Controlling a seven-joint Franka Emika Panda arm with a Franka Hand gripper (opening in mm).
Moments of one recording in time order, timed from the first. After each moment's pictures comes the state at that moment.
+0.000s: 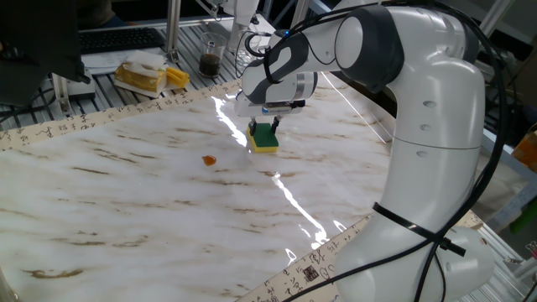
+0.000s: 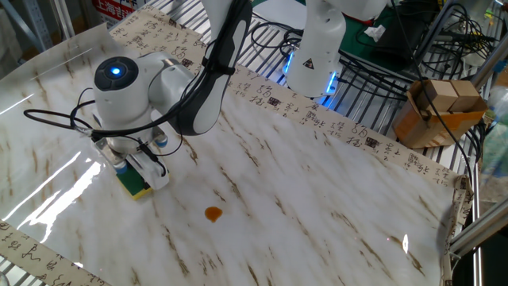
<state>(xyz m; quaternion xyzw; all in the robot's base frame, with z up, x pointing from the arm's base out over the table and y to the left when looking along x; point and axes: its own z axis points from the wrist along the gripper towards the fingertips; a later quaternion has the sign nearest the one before) 0.585 -0.182 0.074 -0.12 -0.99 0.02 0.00</state>
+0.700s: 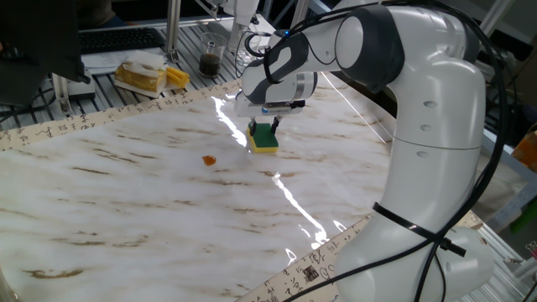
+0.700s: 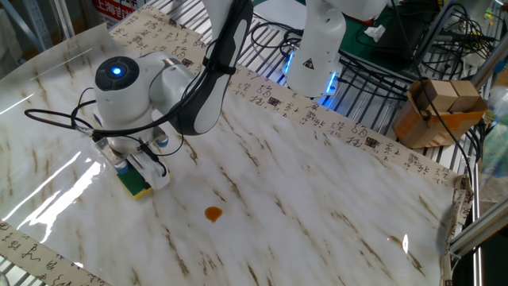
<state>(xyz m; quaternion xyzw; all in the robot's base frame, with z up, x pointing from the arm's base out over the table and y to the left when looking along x) 0.584 -0.181 0.075 -0.13 -0.99 0.02 0.00</state>
